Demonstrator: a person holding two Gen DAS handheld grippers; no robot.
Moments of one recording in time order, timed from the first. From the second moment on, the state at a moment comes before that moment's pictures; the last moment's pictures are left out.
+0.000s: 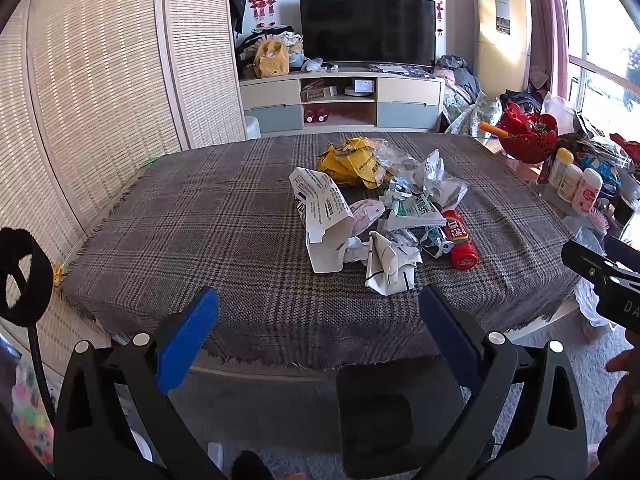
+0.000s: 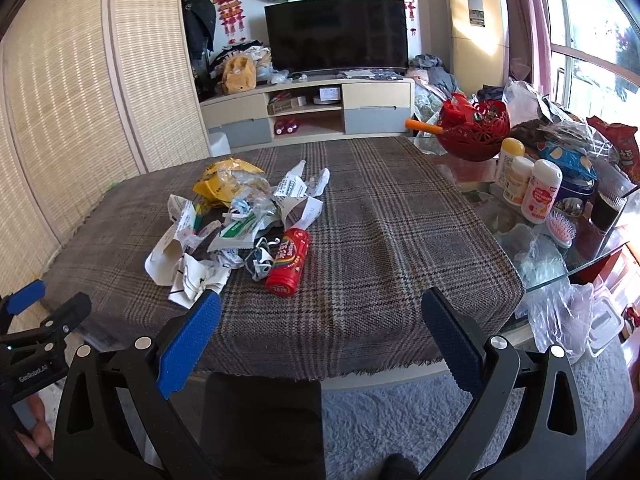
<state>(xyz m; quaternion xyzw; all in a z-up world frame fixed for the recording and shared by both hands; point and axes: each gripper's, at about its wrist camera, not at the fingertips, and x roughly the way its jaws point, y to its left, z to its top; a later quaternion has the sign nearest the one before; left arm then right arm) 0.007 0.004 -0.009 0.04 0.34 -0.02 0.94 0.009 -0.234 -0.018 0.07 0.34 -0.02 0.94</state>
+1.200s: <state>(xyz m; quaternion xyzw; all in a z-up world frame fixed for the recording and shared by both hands) 0.114 -0.035 -0.084 0.05 0.44 -0.12 0.89 0.163 -0.226 -0.082 0.16 0.48 0.05 0.86</state>
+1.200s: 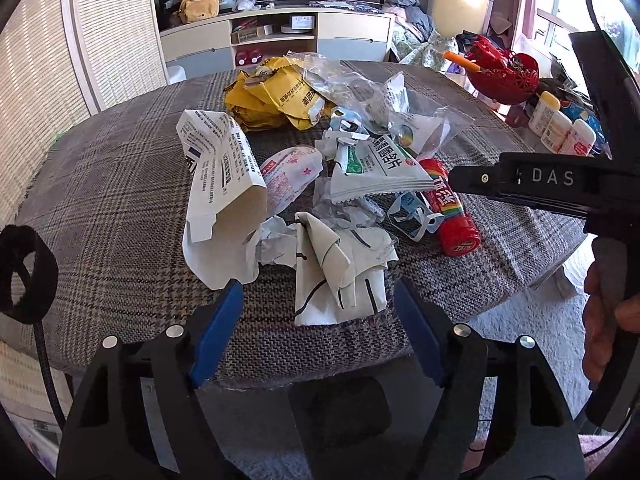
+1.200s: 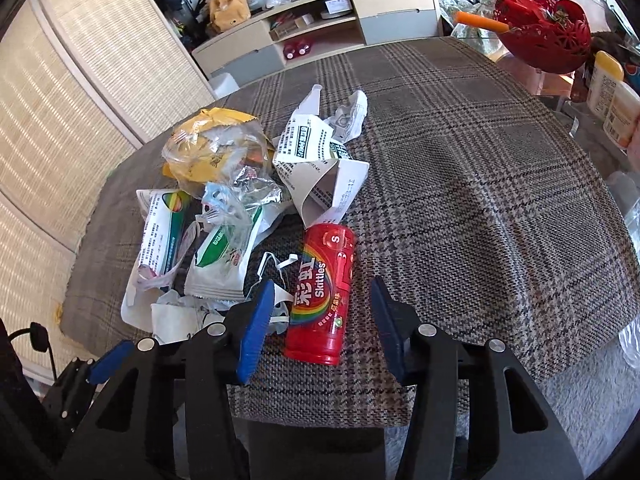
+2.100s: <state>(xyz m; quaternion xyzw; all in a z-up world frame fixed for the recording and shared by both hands) 0.130 -0.044 -0.103 0.04 0.46 -0.15 0.87 0.169 -0.231 -0.099 0.13 0.49 0.03 0.86</state>
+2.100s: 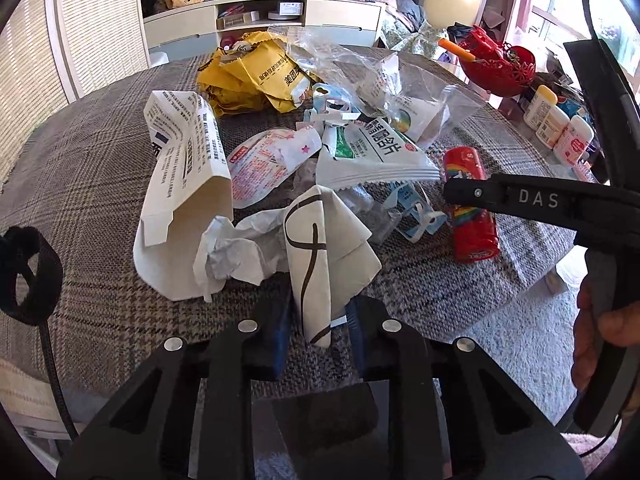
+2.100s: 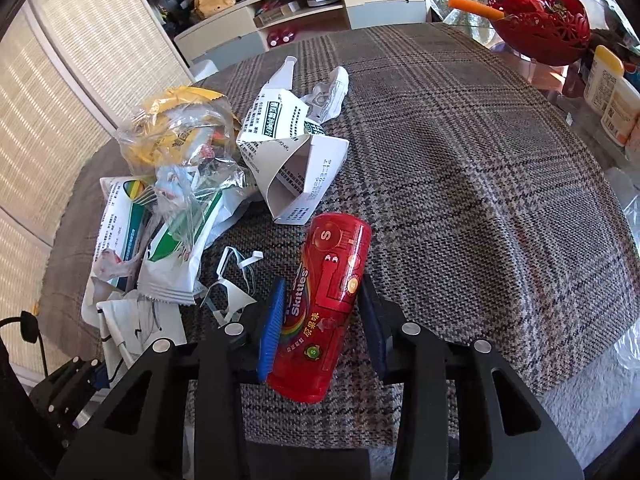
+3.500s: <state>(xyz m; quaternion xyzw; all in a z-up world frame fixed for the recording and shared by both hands) -0.012 -0.035 -0.224 0.02 0.56 -0.13 0.82 0.026 -0.190 -0.204 0.12 0.58 0.06 0.80</state>
